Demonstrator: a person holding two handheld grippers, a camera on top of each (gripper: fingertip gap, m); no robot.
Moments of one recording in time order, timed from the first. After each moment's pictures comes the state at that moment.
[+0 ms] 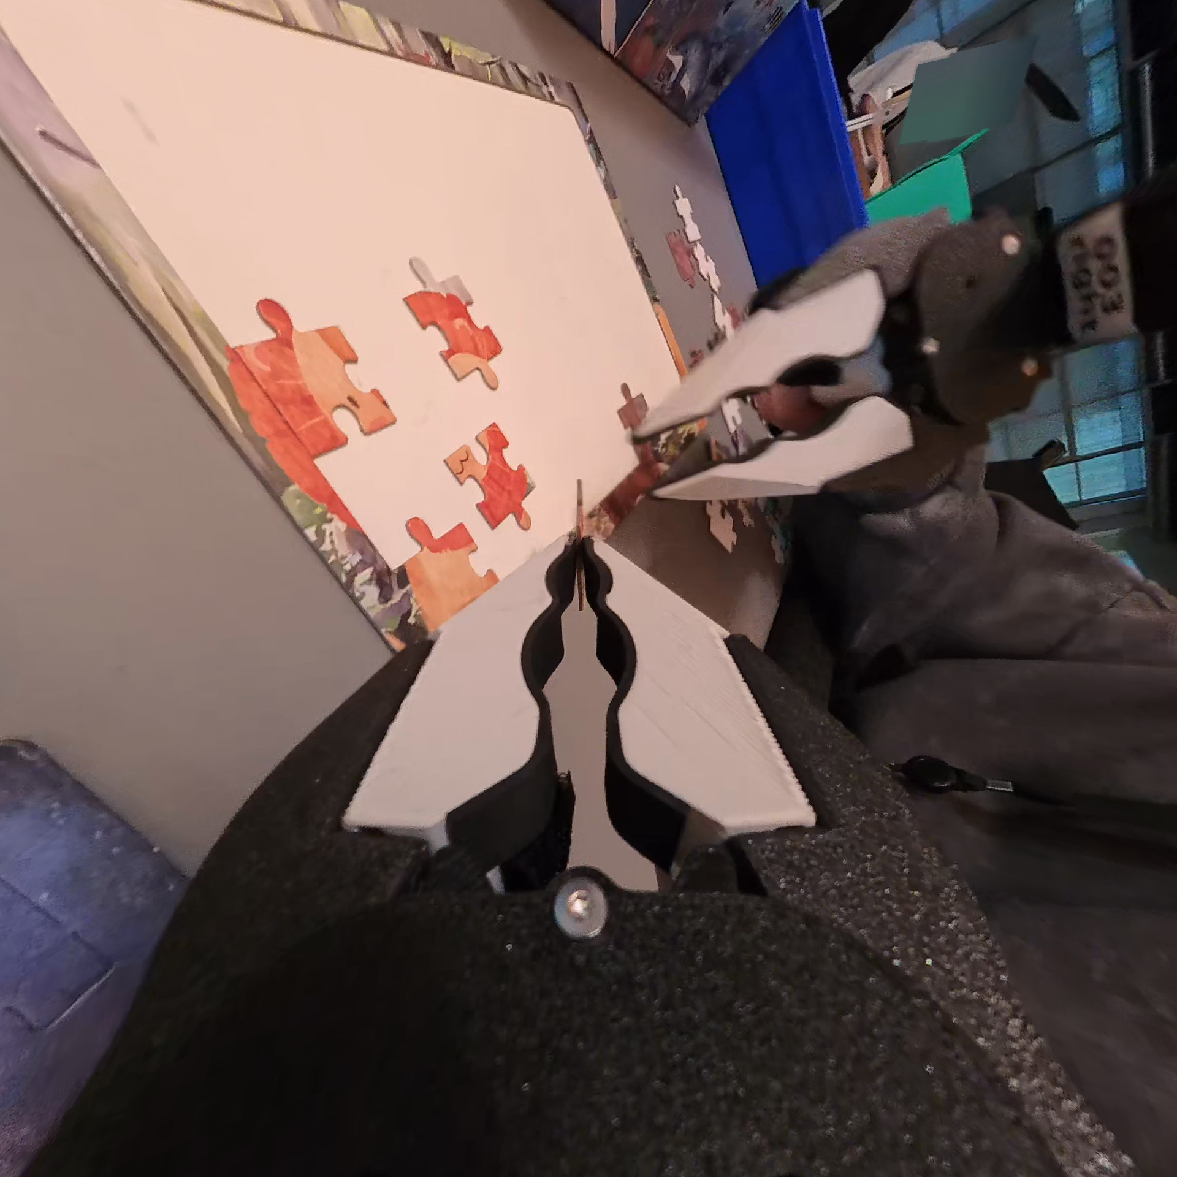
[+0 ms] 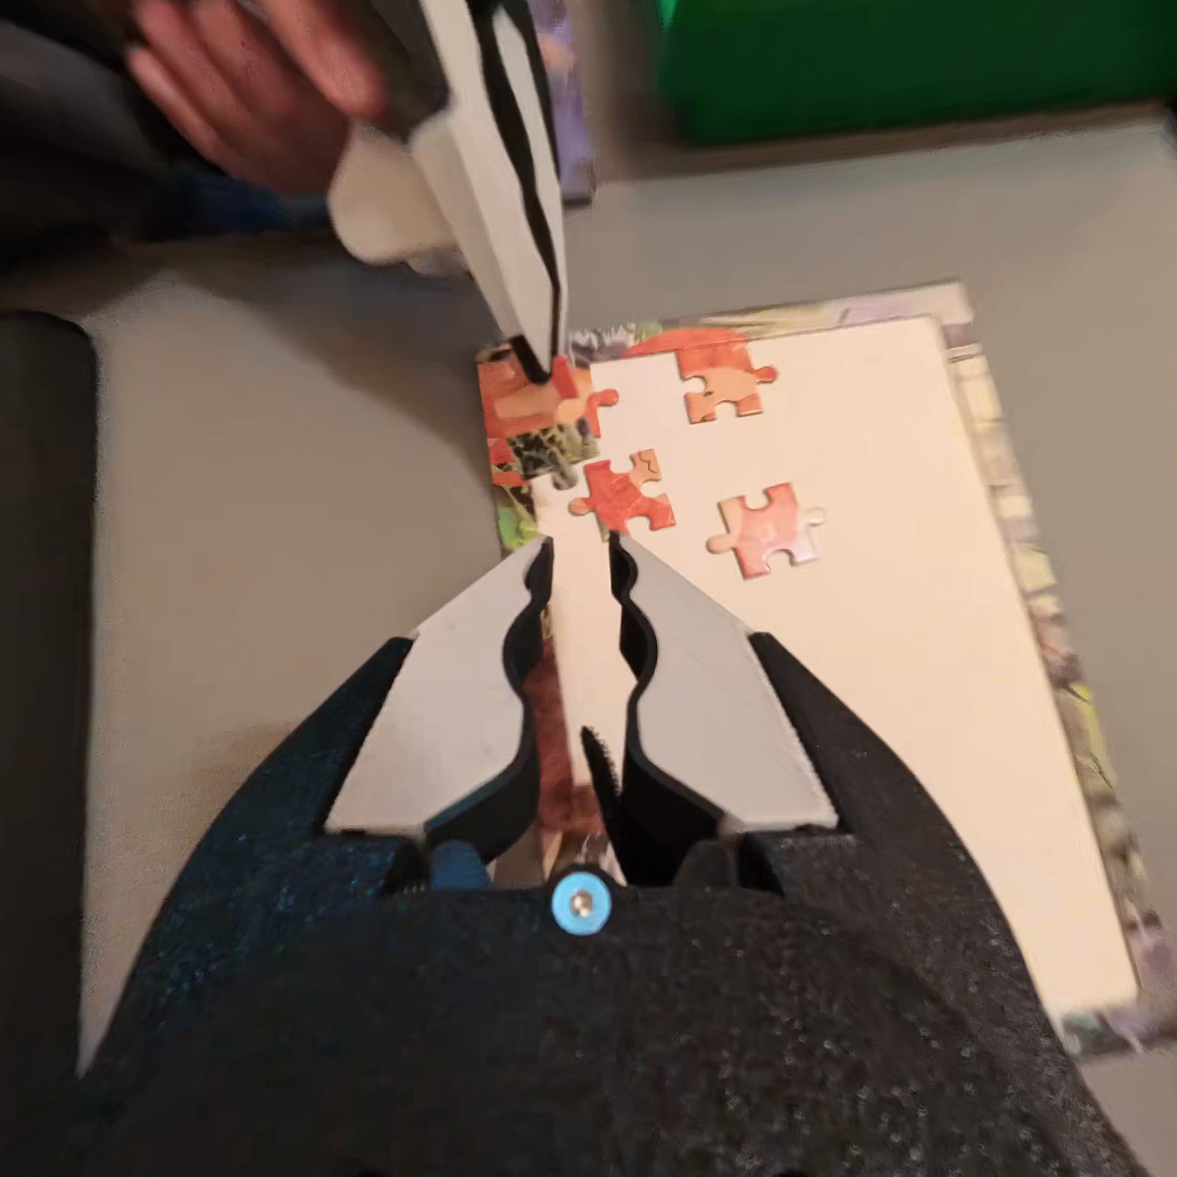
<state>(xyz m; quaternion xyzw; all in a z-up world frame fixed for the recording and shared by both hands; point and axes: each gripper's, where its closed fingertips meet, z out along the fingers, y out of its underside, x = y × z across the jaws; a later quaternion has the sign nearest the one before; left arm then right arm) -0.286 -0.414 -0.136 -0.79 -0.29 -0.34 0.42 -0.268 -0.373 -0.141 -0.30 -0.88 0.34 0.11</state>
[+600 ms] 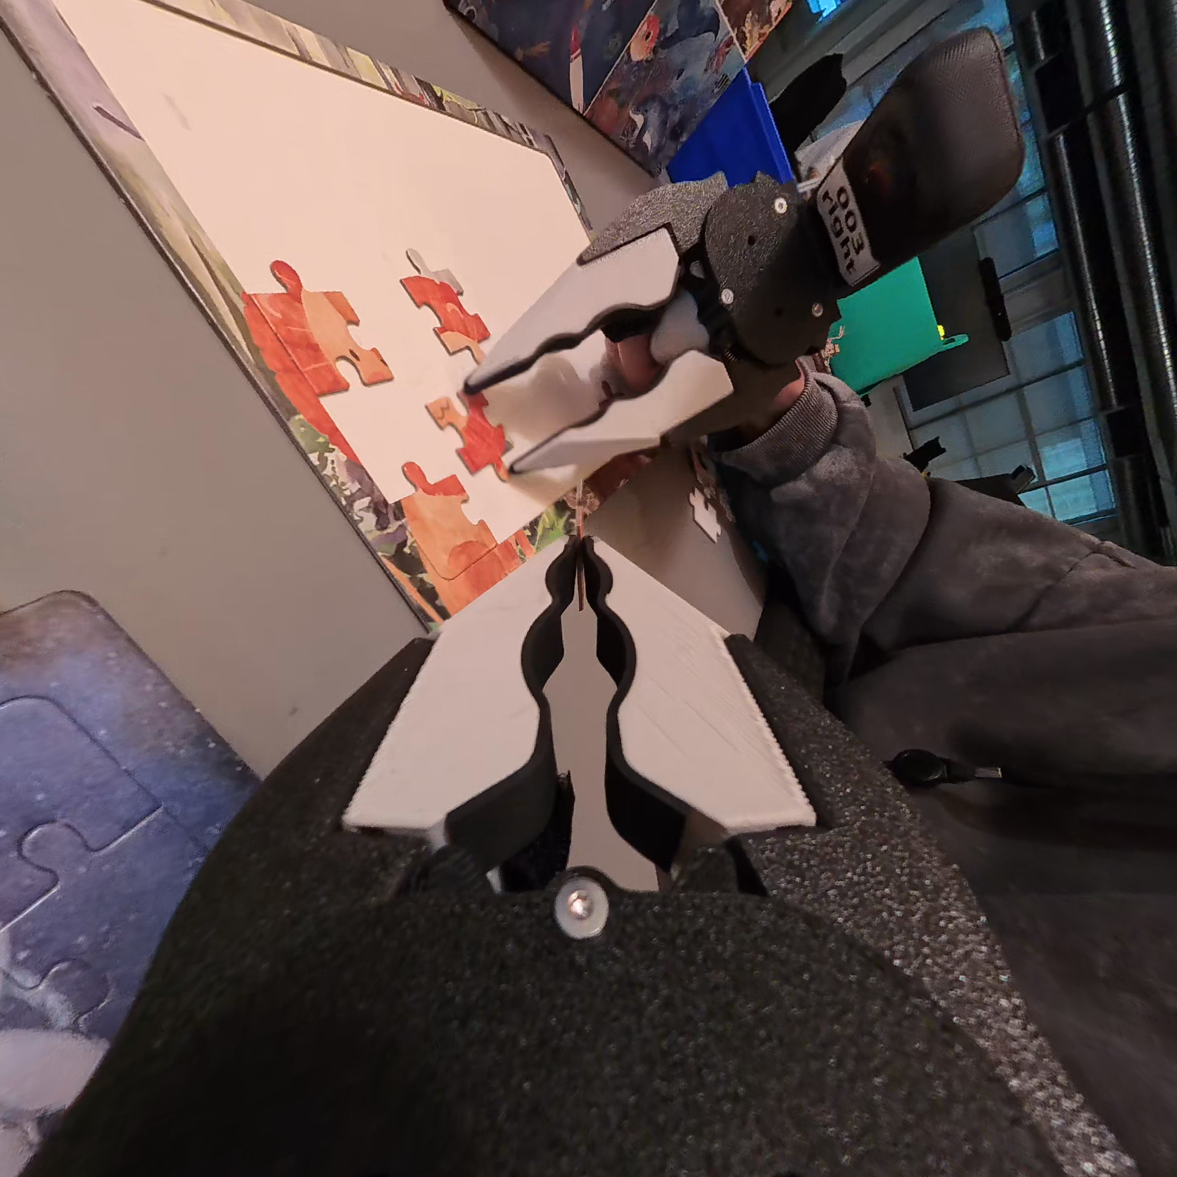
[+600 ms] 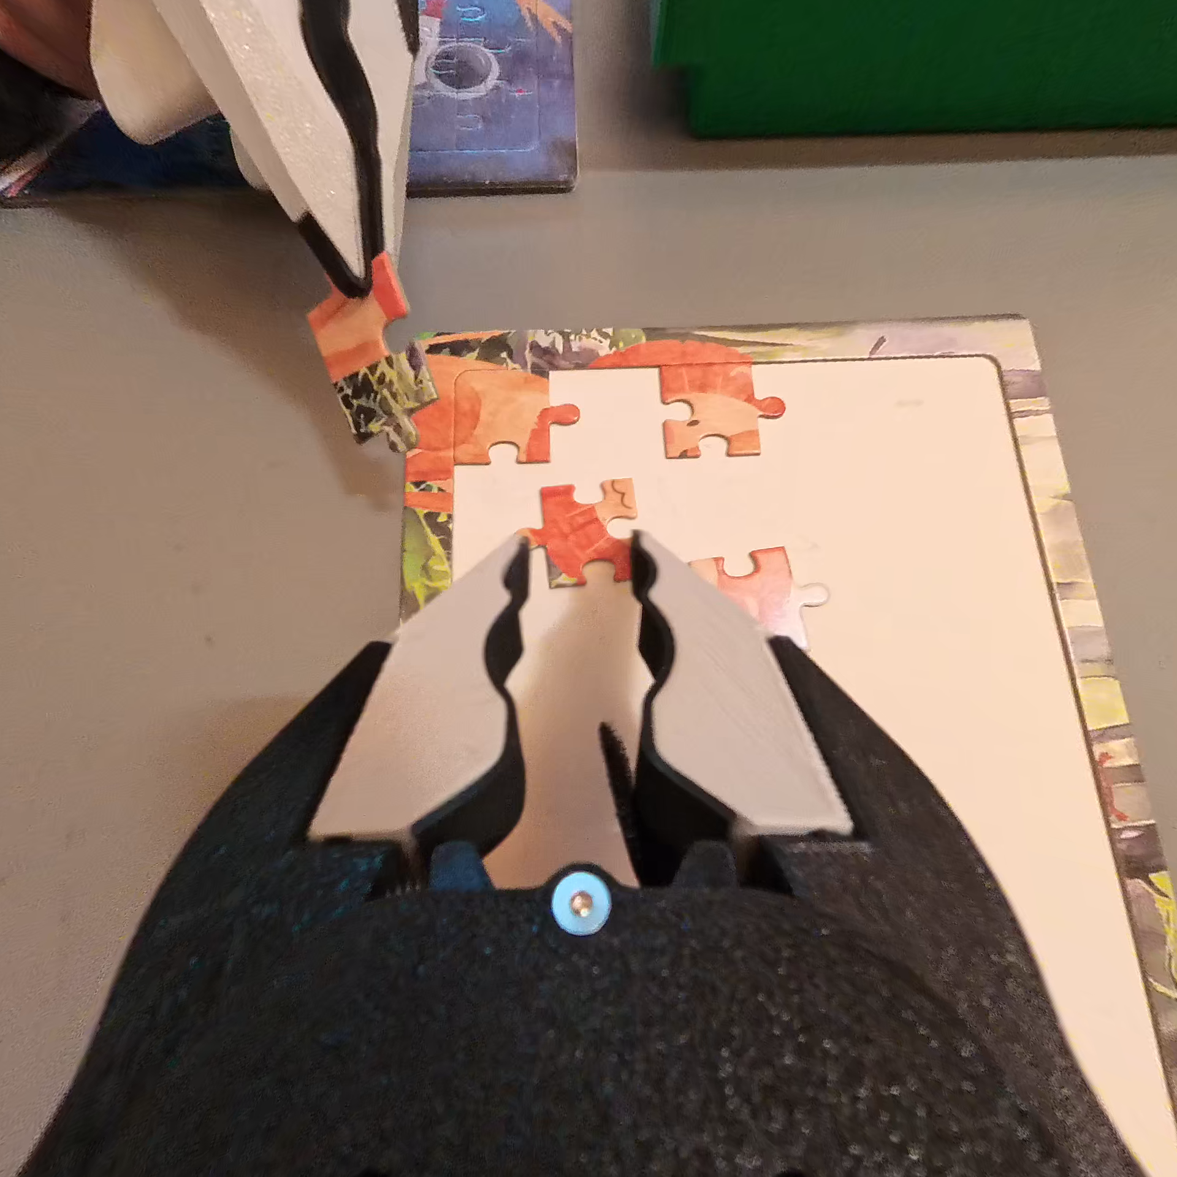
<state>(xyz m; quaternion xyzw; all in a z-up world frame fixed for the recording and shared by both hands) -0.283 -0.443 -0.130 -0.77 -0.28 -0.33 0.47 -0.306 -0.386 -0.181 -0.26 -0.89 0.37 0.10</state>
